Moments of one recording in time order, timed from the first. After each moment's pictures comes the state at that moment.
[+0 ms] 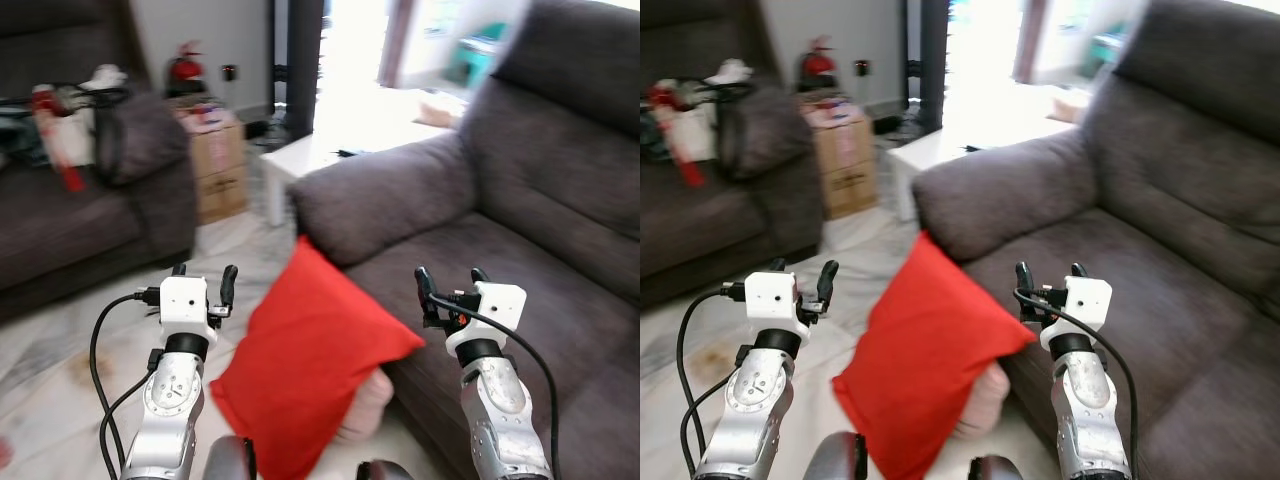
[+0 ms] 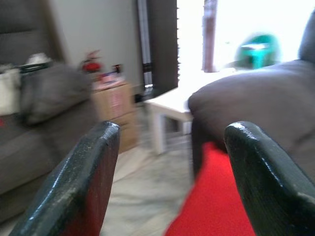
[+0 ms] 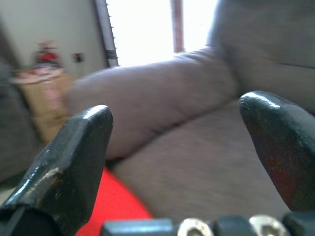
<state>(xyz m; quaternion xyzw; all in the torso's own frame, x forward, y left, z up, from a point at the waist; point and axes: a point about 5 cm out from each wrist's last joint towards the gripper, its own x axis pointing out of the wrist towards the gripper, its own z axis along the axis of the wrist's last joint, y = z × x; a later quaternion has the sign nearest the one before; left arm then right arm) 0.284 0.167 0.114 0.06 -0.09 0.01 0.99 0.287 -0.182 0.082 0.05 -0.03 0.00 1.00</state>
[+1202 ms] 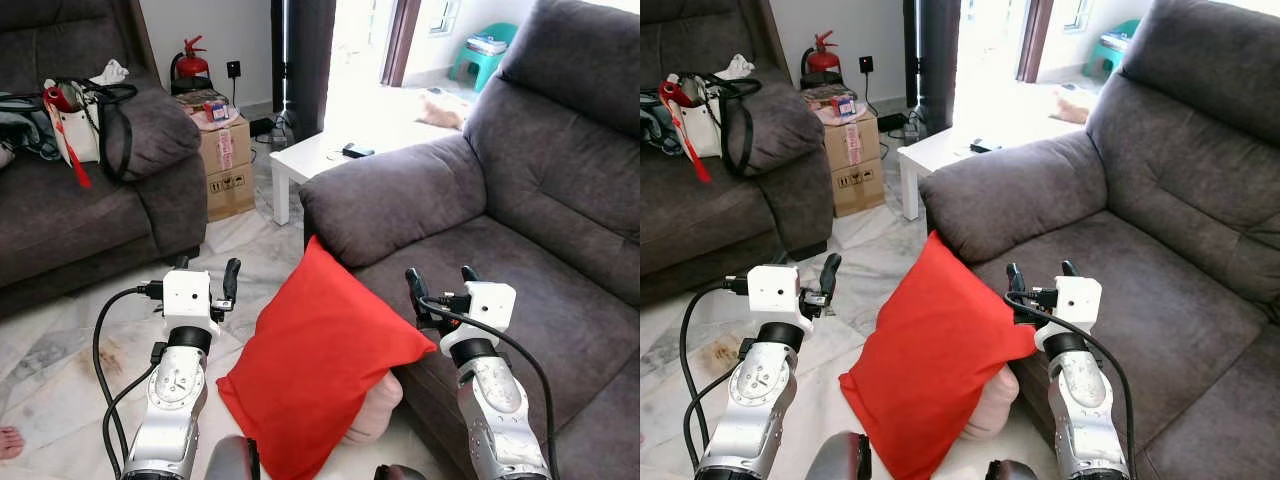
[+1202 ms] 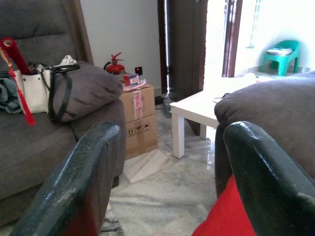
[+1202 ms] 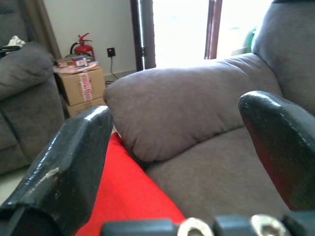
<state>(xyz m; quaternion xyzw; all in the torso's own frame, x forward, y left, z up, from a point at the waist) 0.286 0.167 0.116 0.06 -0.10 0.02 0.99 0.286 -0.171 0.082 0.02 -0.03 0.04 1.00</state>
